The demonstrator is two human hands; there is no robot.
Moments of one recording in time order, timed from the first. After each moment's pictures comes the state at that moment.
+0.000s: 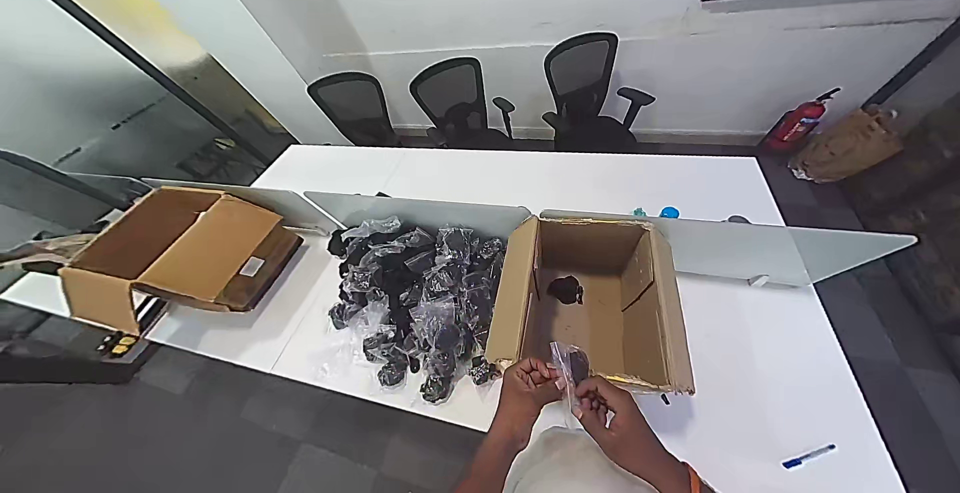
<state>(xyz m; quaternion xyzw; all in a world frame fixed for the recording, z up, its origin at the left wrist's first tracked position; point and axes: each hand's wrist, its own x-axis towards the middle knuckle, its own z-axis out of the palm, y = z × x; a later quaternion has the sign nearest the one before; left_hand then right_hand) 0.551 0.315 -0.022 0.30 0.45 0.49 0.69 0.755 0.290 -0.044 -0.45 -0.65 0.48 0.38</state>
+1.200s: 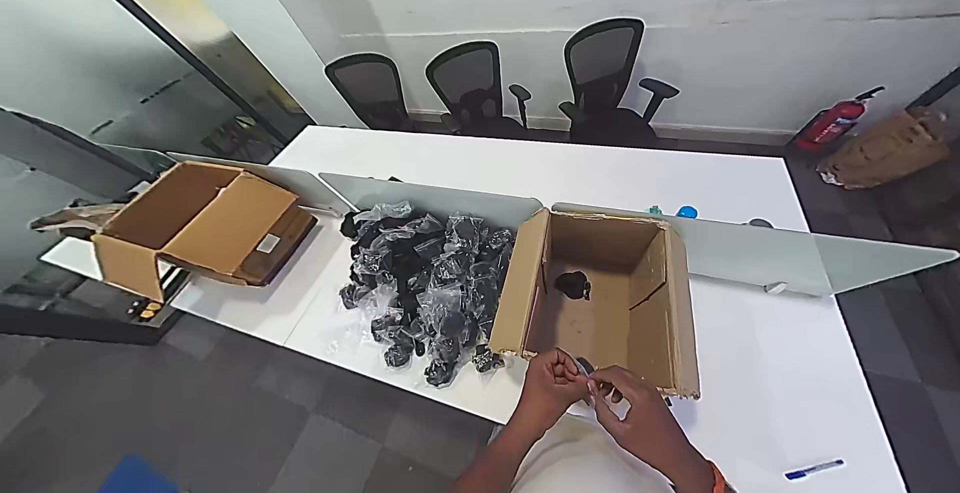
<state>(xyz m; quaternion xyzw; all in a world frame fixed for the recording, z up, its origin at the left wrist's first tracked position) 0.578 0.322 -0.021 0.41 0.49 0.41 0.65 0.777 0.305 -0.029 -0.49 -0.74 0.31 0.33</state>
